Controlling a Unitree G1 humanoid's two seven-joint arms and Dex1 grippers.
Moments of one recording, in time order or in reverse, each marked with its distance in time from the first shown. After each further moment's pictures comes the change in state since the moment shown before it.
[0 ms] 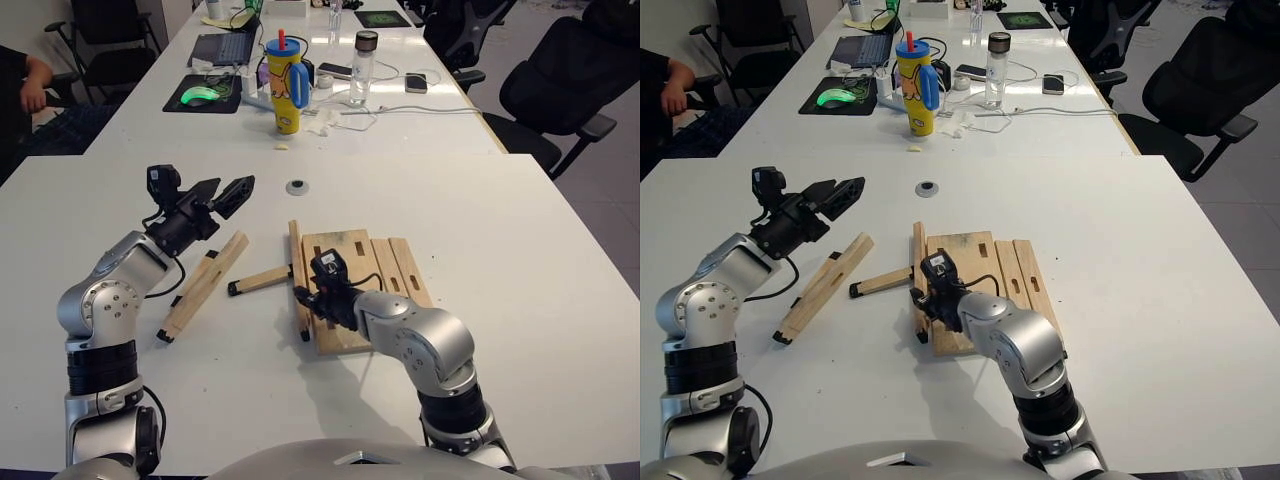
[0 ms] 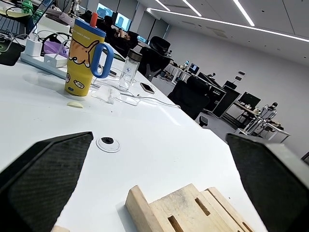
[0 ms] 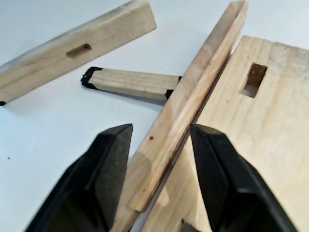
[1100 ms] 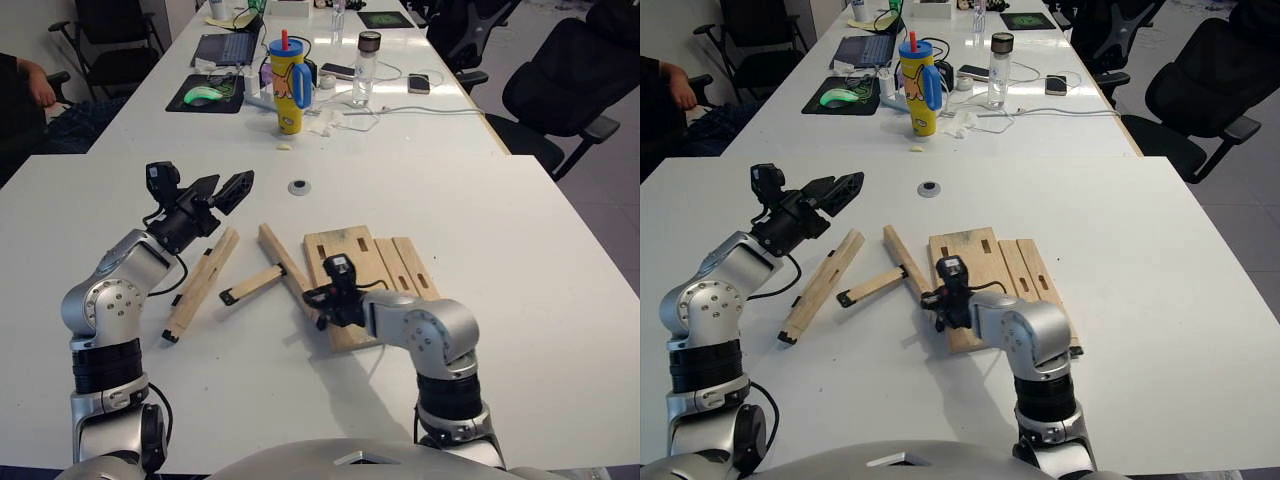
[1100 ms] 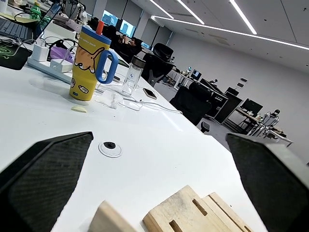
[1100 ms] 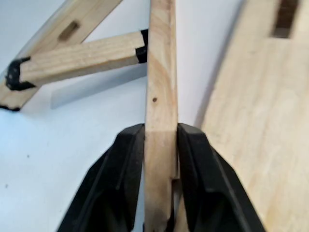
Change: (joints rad) left arm -0.014 -0.025 0.012 -0.011 0.007 0.000 0.022; right arm 0.002 0.071 -0.252 0.089 0.097 0.124 0.035
